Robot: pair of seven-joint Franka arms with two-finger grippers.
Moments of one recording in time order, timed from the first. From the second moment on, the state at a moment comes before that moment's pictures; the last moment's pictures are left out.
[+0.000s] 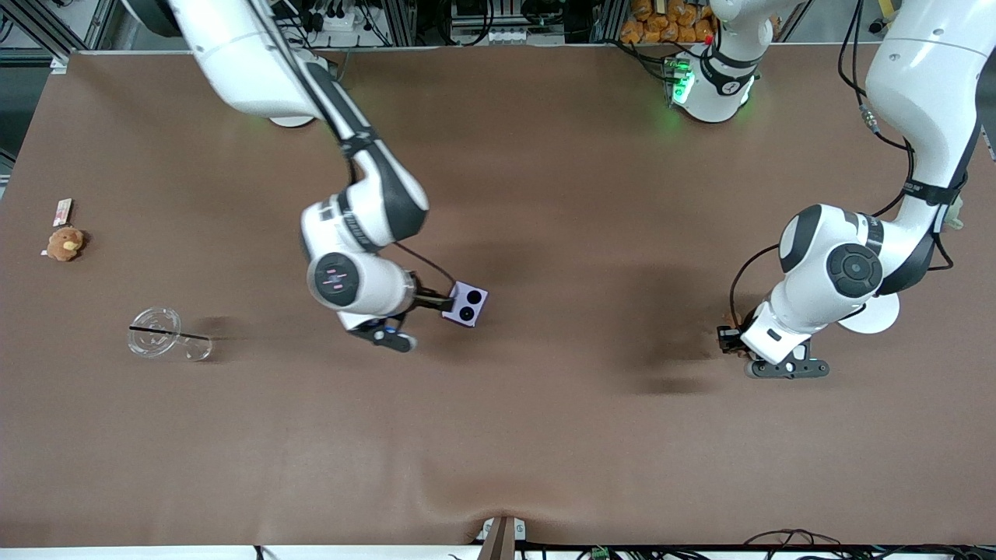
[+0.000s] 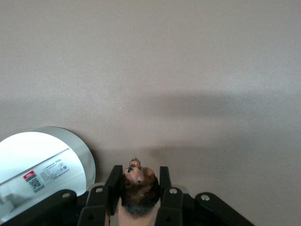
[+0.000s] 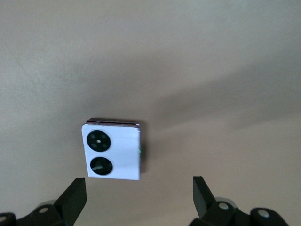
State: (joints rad) left arm 0.39 0.57 -0.54 -1.87 0.39 2.44 -0.34; right arm 0.56 0.68 -0.01 -1.51 0.28 2.06 0.74
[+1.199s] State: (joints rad) left arm 0.40 0.64 -0.54 -1.87 0.49 2.51 -0.34; right arm 0.67 0.83 -0.02 -1.50 0.23 2.26 0.85
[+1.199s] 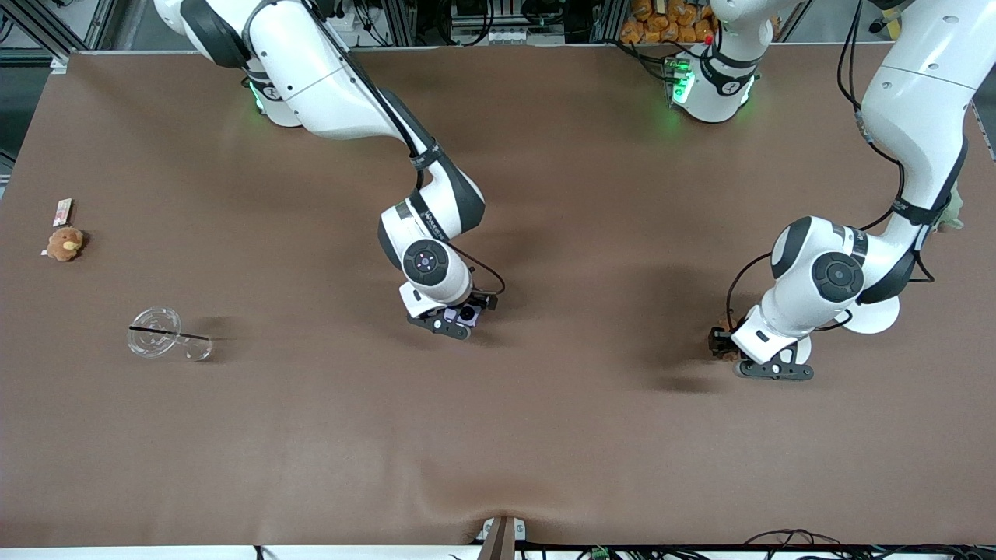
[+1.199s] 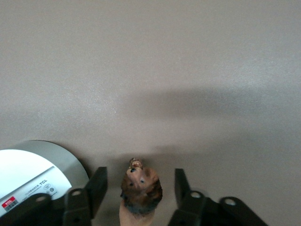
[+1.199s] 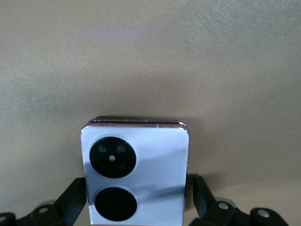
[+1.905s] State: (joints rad) left arm 0.40 0.47 -0.61 -1.85 0.49 2.37 -0.34; right arm 0.67 0.83 -0.03 -1.49 0.21 2.25 0.91
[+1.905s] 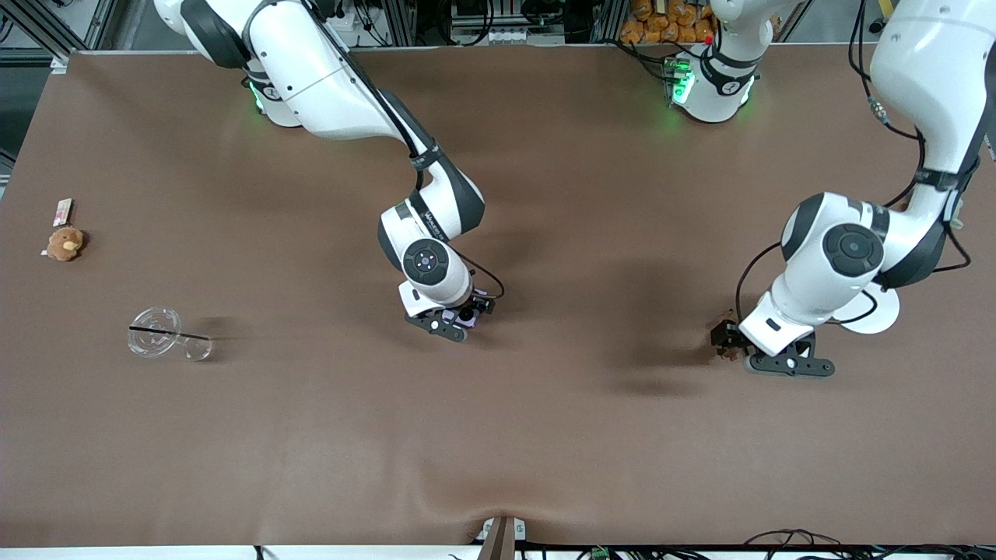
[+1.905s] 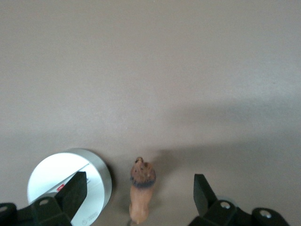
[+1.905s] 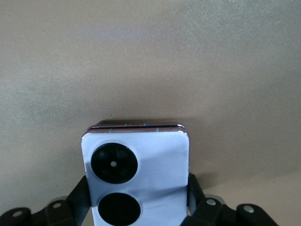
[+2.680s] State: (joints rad) left arm 0.40 0.40 -0.75 -1.61 0.41 2.00 -0.34; right arm 0.32 0.64 -0.14 -1.45 0.15 1.95 0.21
